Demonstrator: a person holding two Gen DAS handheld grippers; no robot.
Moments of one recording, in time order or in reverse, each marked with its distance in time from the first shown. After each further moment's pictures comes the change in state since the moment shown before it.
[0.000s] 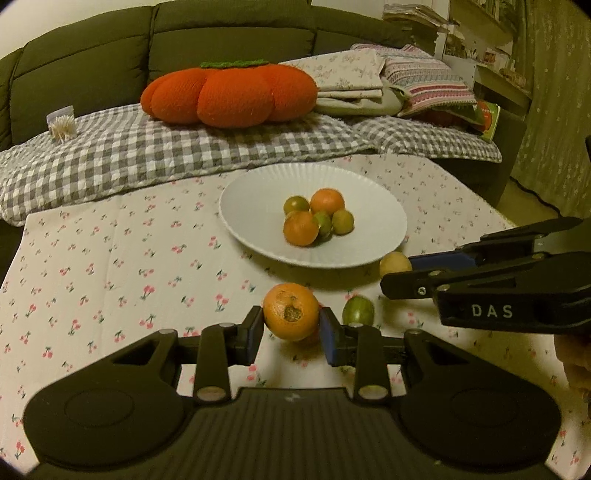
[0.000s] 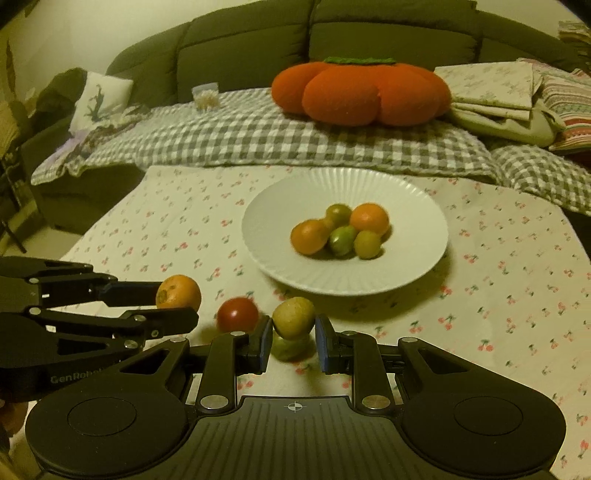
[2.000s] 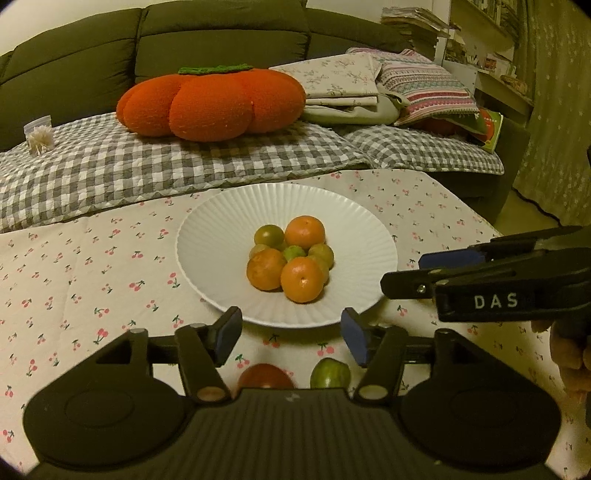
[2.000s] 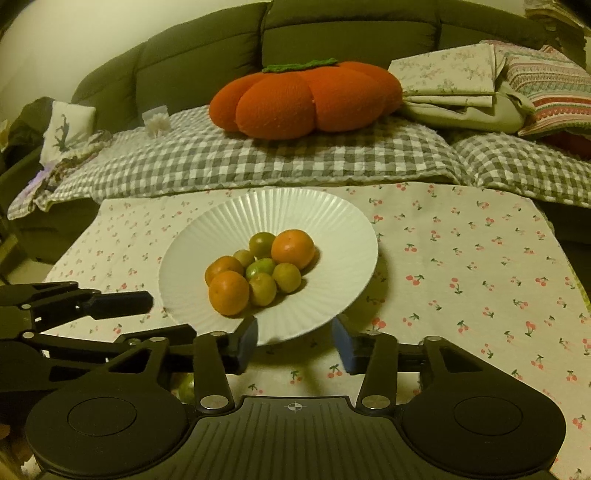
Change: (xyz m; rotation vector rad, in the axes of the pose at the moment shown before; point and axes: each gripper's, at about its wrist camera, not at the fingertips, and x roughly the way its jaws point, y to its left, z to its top) left arm 0.040 -0.024 0.029 -0.011 -0.016 -0.011; right arm 0.013 -0.069 0.023 0.083 -0.014 -0.029
